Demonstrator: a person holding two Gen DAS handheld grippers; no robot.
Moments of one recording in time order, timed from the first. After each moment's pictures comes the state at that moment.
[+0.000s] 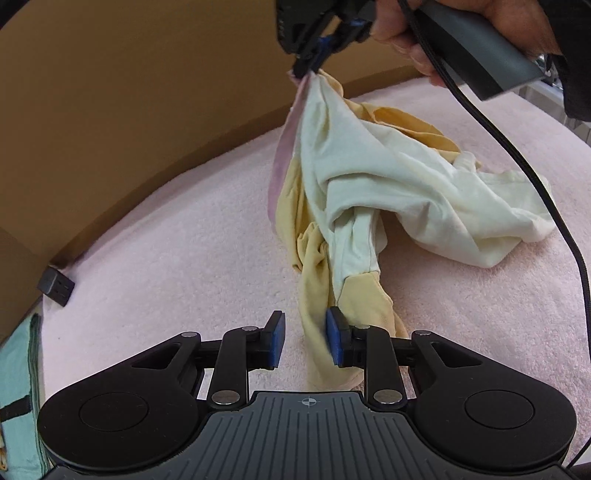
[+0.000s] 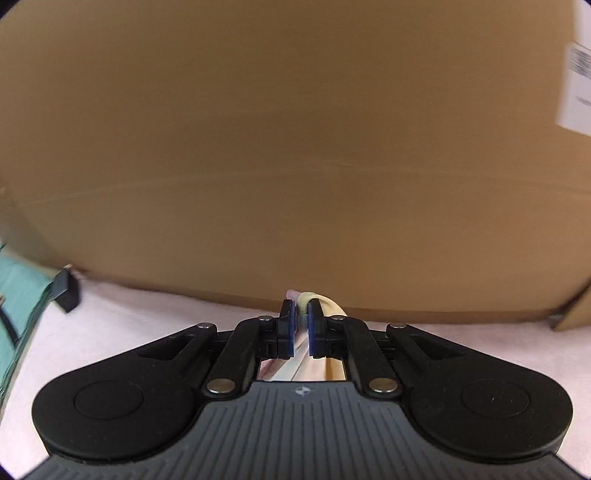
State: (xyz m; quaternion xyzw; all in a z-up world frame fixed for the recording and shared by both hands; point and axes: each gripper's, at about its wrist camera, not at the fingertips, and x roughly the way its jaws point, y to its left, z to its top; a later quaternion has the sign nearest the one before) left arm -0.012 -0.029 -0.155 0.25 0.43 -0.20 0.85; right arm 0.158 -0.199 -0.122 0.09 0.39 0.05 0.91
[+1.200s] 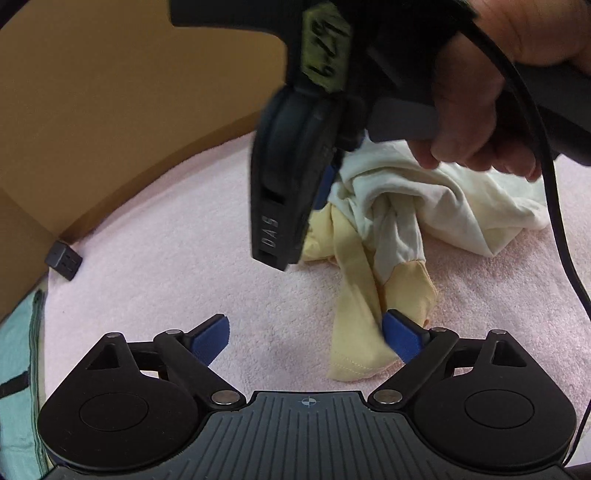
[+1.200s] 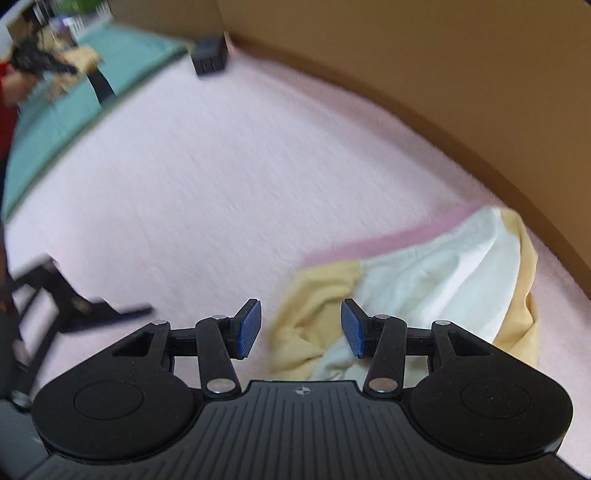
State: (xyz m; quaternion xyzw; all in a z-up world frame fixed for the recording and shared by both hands) left arm -0.023 -0.002 -0.153 0.23 0.44 -0.18 0.85; right arm 0.090 -0.061 -0.155 -0.15 0.54 0.27 0.78
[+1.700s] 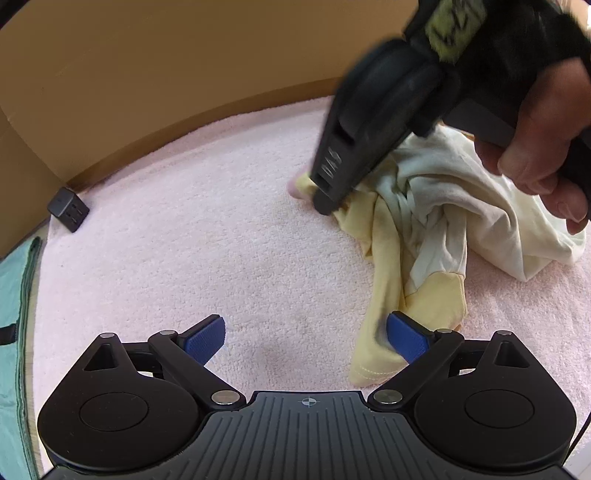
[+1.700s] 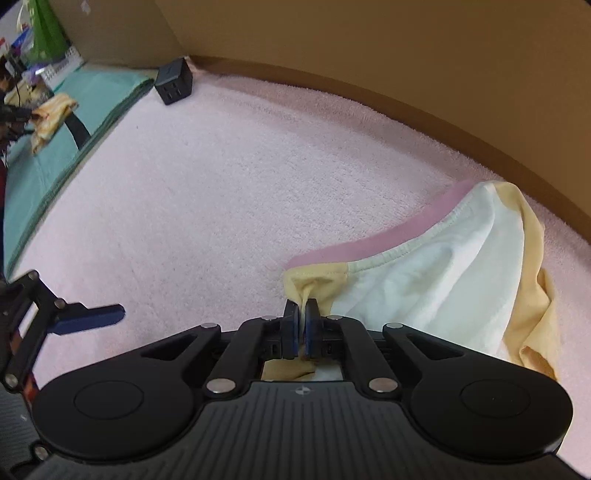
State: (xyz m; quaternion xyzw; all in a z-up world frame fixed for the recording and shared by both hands) left arm 0.004 0.020 -0.152 0.17 0.49 -0.15 0.84; right arm 0.110 -0.078 -0.155 -0.03 0.54 0.25 0.80
